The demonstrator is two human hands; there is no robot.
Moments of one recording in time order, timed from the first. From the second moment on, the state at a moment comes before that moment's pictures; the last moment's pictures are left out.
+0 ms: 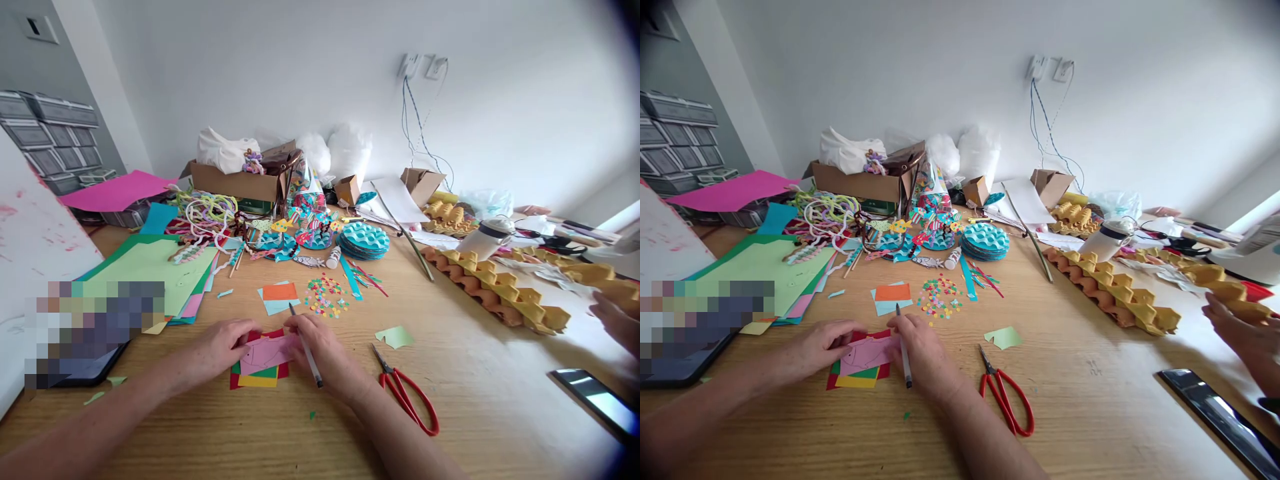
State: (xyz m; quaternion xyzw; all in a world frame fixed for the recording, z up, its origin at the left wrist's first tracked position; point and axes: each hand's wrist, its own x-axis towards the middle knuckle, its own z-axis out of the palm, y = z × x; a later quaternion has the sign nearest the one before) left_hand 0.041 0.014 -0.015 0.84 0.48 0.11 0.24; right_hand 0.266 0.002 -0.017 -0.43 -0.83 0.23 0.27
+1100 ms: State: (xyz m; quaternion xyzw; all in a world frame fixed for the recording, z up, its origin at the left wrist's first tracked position) left_hand 0.085 0.116 -0.016 0.82 0.55 0.06 0.16; right_hand 0.254 -0.005 -0.017 -0.37 -0.83 0.13 0.40
